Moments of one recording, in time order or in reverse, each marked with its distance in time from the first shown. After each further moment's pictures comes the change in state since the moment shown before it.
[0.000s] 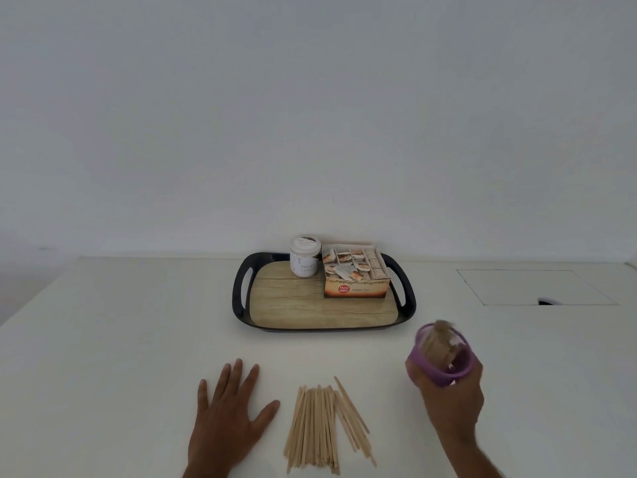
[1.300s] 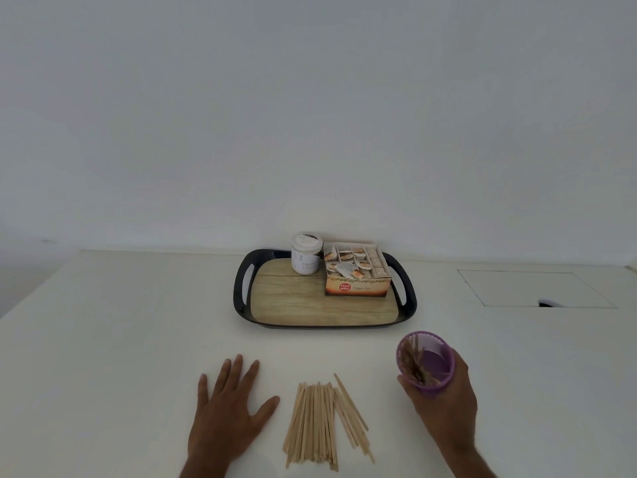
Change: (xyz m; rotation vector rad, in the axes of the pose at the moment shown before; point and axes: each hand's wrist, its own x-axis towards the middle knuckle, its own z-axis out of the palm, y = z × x) left_hand 0.000 -0.001 -0.001 0.009 0.016 0.011; right_hand -0.006 0.013 -0.002 -0.180 -0.080 -0.188
